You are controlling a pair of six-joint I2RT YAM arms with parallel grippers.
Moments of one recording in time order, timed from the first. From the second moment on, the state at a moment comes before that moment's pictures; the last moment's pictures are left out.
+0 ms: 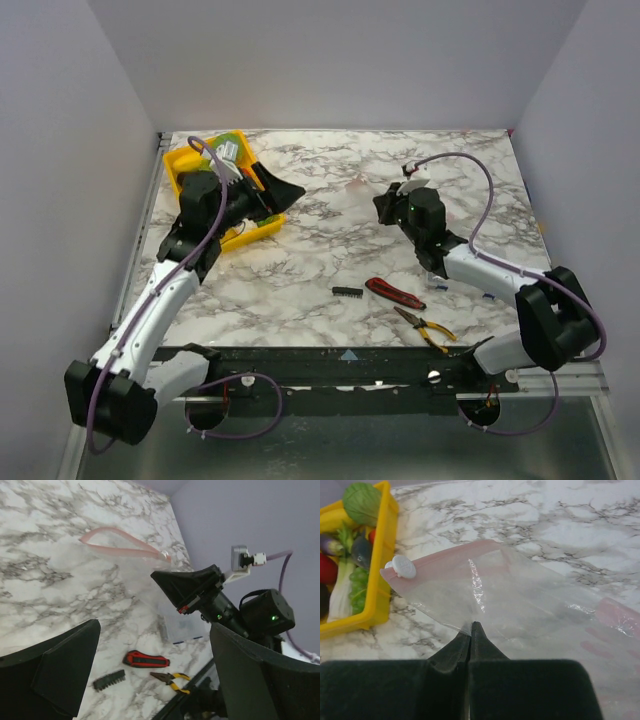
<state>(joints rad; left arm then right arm) -0.35 0.99 0.93 -0.10 0.34 -0.71 0.51 1.46 0.79 0.42 0.16 0.31</state>
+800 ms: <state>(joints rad) -0.27 1.56 0.87 0.18 0.76 -1.54 0.55 1.26 0.53 0.69 -0.04 0.27</state>
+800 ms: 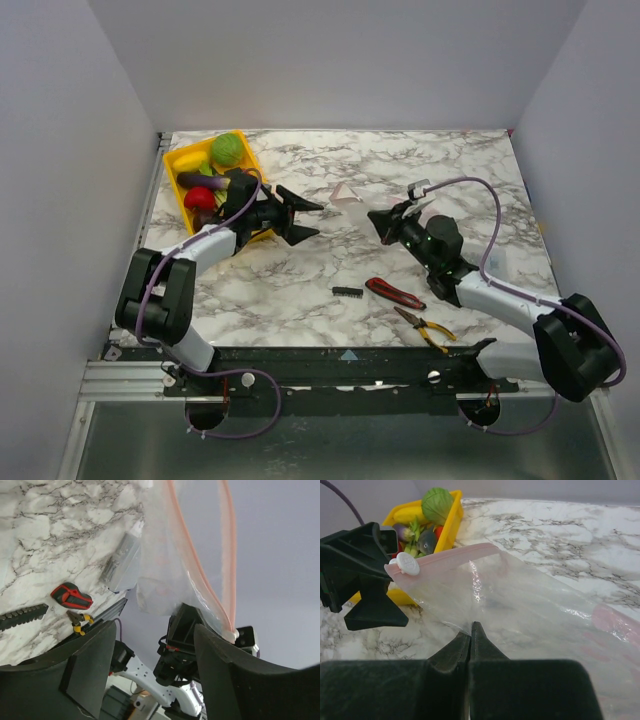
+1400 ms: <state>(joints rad) -0.36 1.69 0.97 0.19 0.72 -1.71 0.60 1.22 0.52 0.69 -0.03 0.21</state>
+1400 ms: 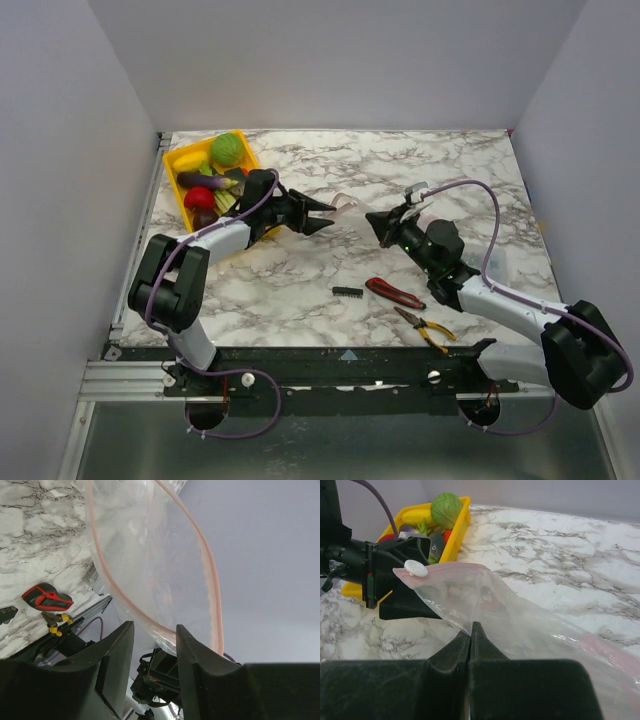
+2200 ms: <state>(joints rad) -0.33 1.75 0.99 0.18 0.71 -1.69 0.61 1.20 0.52 0.69 -0.03 0.21</state>
